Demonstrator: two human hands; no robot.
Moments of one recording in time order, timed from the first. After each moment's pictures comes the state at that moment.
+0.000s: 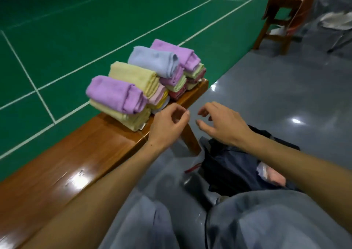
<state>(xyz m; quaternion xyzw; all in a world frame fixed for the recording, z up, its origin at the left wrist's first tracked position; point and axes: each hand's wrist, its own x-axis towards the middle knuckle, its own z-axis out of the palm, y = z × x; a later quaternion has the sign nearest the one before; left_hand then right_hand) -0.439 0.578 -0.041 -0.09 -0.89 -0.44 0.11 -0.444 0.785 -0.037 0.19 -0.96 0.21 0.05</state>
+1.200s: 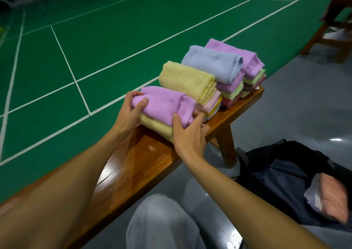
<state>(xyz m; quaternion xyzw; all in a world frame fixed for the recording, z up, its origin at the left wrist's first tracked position) -0.494 0.314 -0.040 0.05 -0.85 -0.50 0.13 -0.448 0.512 -0.056 -0.12 -0.80 0.59 0.00</state>
